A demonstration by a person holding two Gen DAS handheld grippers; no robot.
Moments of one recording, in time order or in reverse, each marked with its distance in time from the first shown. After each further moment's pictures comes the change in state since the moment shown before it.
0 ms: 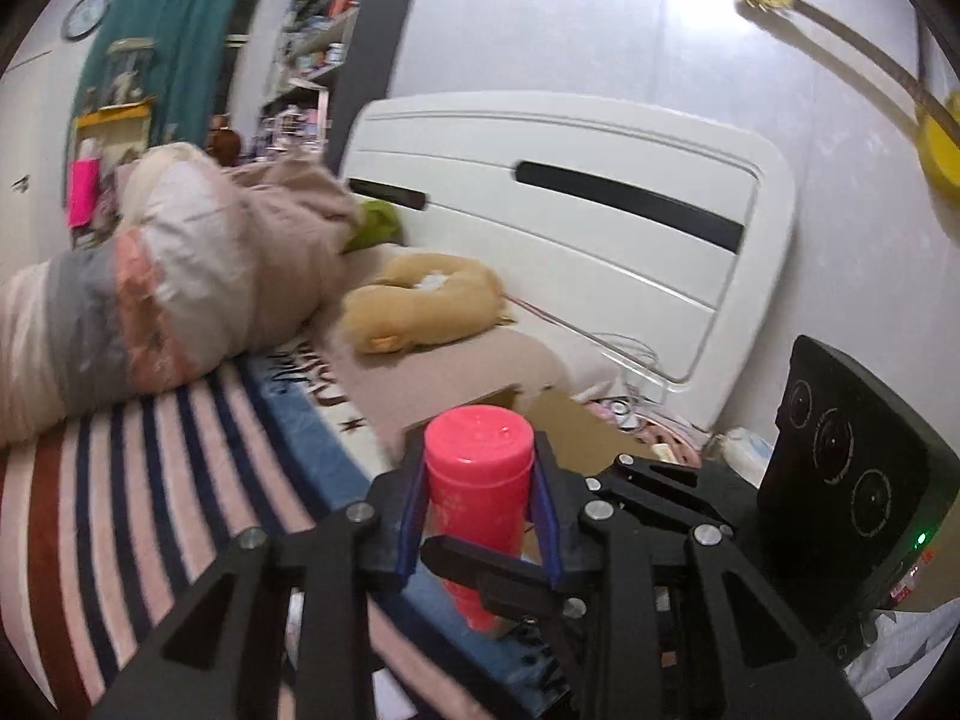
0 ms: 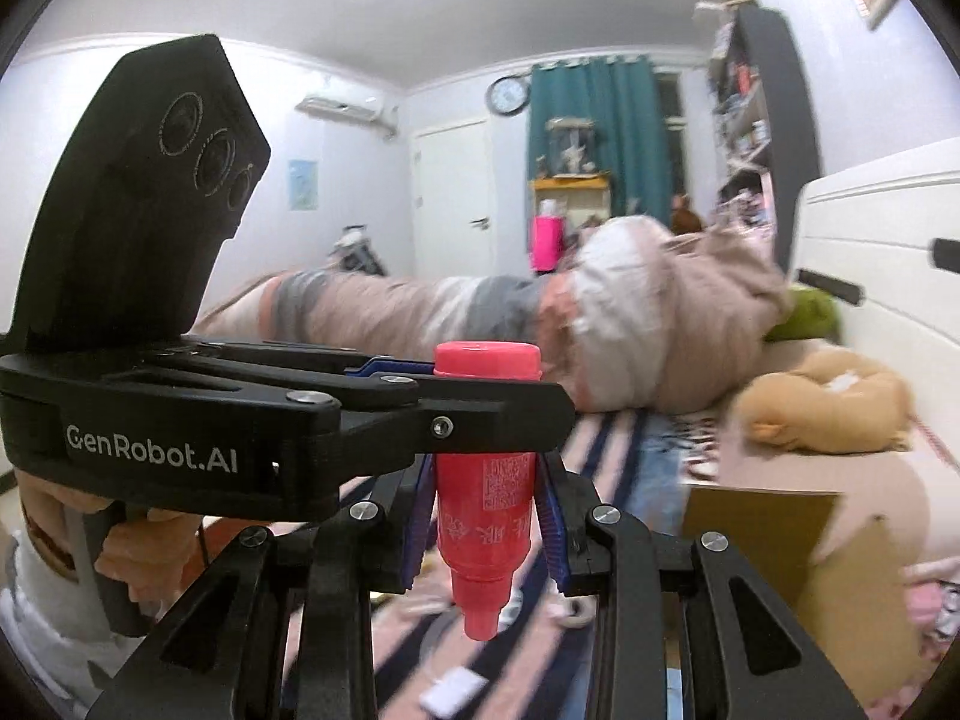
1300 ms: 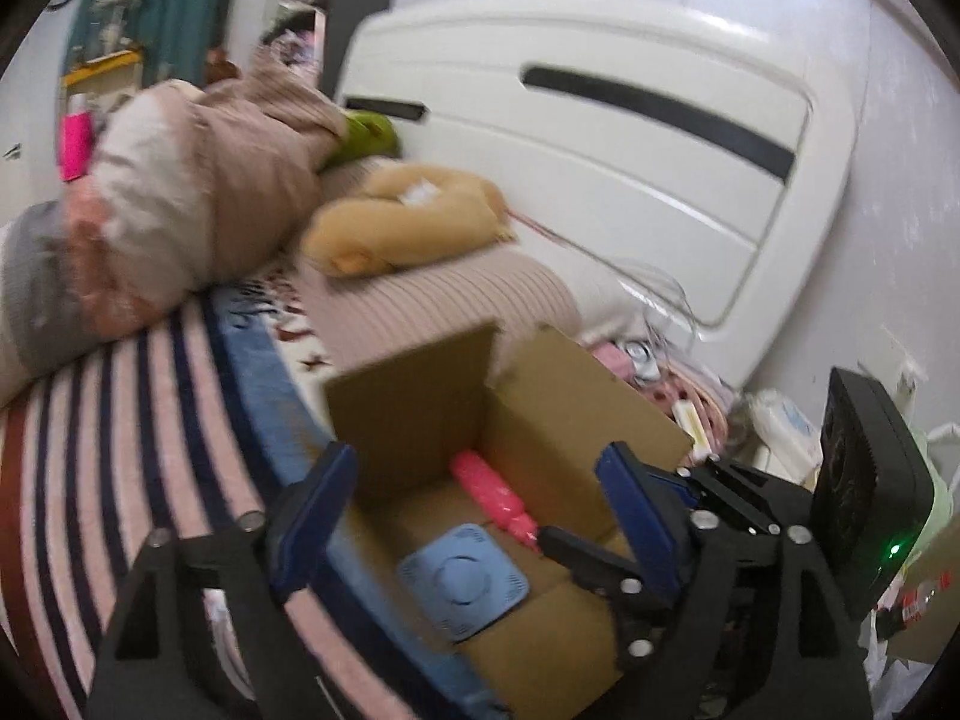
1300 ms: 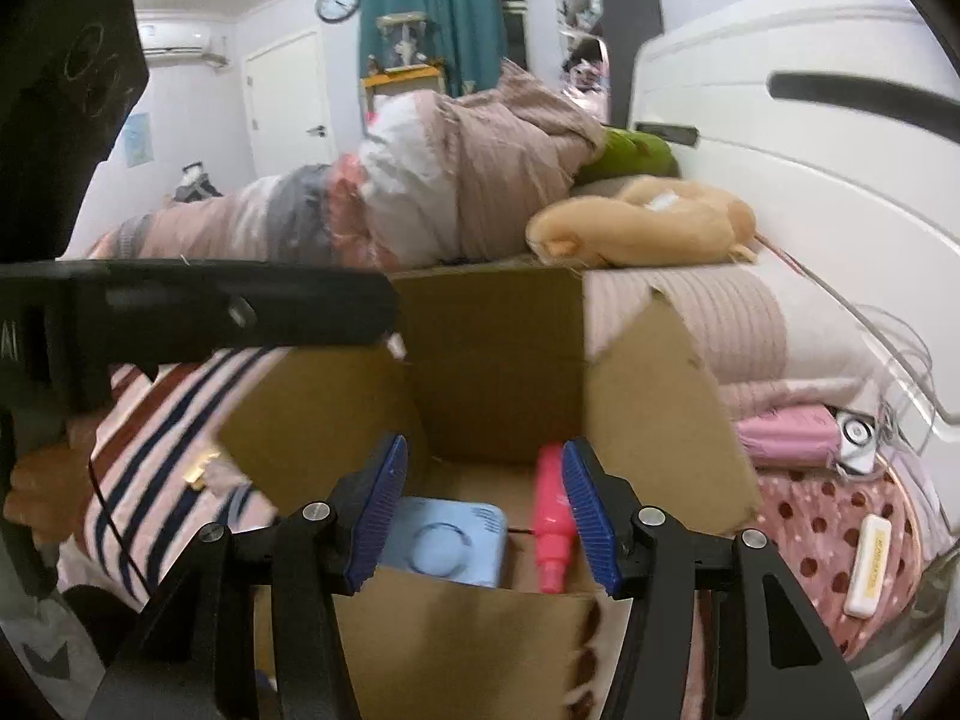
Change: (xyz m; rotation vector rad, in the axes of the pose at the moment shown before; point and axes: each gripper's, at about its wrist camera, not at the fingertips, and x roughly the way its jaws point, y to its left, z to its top) left arm 0.088 -0.018 -0.008 -0.058 0.162 0.076; right arm -0.012 -0.088 -0.054 0.171 0.267 -0.253
